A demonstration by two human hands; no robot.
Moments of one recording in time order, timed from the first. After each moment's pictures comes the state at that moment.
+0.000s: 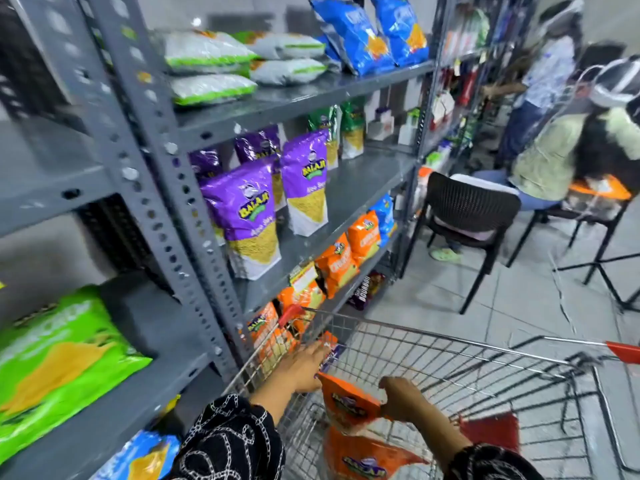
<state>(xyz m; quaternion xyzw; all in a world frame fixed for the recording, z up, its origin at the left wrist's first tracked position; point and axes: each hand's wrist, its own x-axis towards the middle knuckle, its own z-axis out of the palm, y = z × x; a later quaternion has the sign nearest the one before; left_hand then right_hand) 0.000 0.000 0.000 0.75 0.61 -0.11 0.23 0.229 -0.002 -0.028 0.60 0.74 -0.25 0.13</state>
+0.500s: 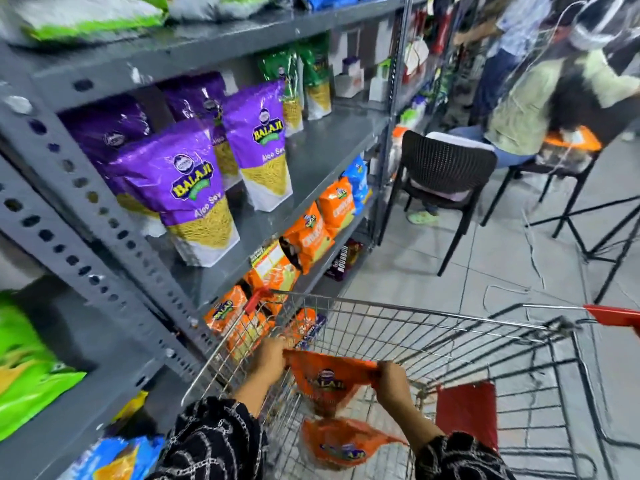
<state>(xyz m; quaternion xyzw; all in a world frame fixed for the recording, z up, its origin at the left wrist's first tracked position) 0.007 0.025 -0.037 0.56 0.78 0.06 0.26 0.242 0.001 -0.069 0.73 0.58 -0.35 -0.12</state>
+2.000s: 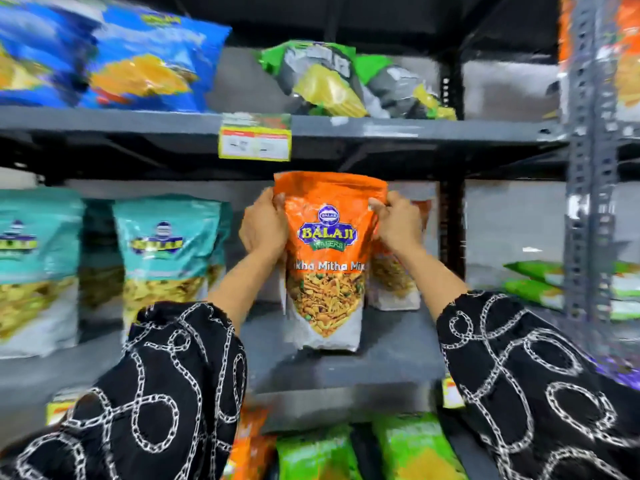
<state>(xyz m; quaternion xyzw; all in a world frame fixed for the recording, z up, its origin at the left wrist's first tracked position) -0.379 -0.439 0.561 0.19 0.73 0.49 -0.43 -0.287 -0.256 0.561 0.09 0.76 -0.27 -0.59</state>
